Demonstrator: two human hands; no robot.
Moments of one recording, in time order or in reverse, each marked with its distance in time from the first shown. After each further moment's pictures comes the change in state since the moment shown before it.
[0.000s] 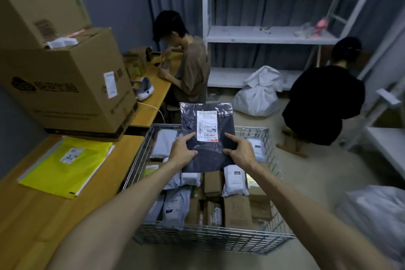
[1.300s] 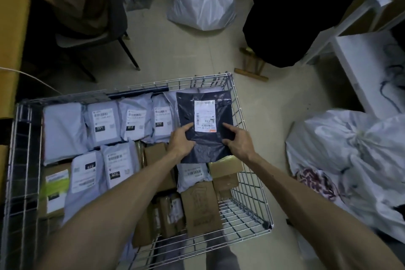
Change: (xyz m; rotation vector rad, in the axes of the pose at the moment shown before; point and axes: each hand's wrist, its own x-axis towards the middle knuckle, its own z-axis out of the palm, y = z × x) left_hand 0.263 -0.062 0.300 0.031 -0.559 -0.275; right_hand 0.208 0.272 -0.024 -0.059 -0.041 0.574
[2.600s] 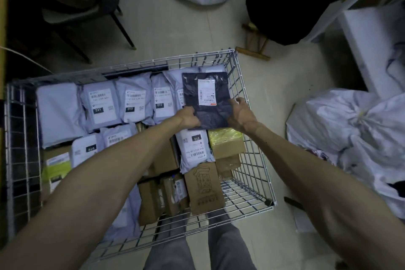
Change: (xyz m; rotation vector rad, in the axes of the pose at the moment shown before) left_hand 0.030 0.004 -0.005 0.280 -0.313 -0.111; right_hand 0.037 0.001 0.012 -0.396 -0.066 -0.001
